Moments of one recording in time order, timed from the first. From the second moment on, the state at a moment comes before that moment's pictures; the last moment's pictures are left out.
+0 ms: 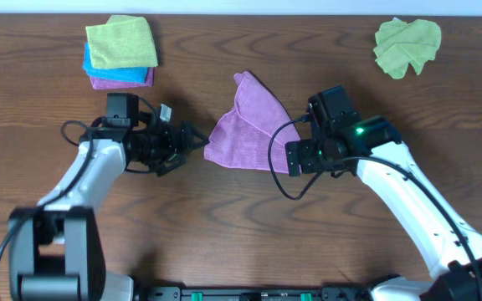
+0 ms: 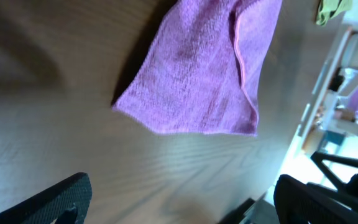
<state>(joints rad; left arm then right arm) -0.02 1.66 0.93 -0.51 0.81 -0.50 0.39 1.50 1.16 -0.97 -0.04 0.26</state>
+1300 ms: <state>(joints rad) -0.18 1.95 0.94 -0.07 0.84 -0.69 0.39 1.49 1.12 -0.93 -0.04 0.25</state>
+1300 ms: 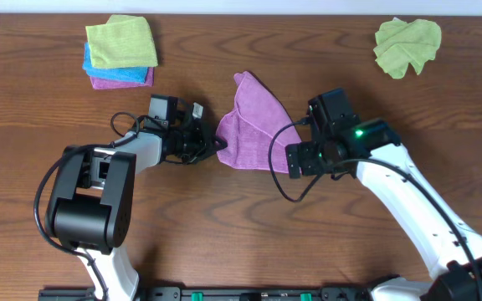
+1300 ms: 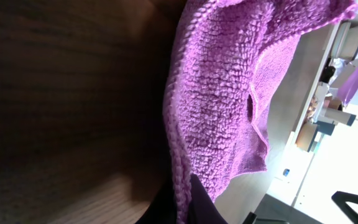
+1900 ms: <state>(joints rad) -0.18 1.95 0.94 -0.10 0.91 -0.67 0.37 1.49 0.83 -0.60 0.03 0.25</state>
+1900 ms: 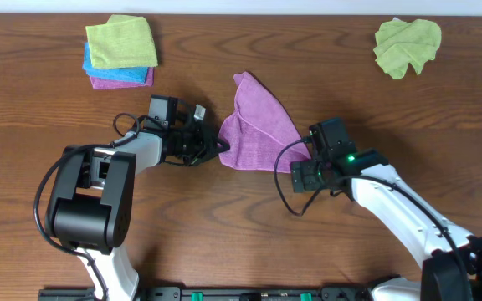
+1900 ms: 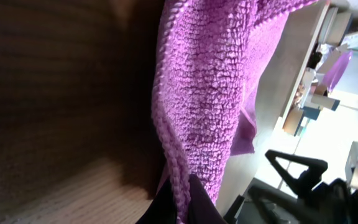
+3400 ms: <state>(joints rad) -0.17 1.95 0.94 -0.19 0.95 -0.58 0.35 1.68 0.81 -0.34 0.03 0.44</state>
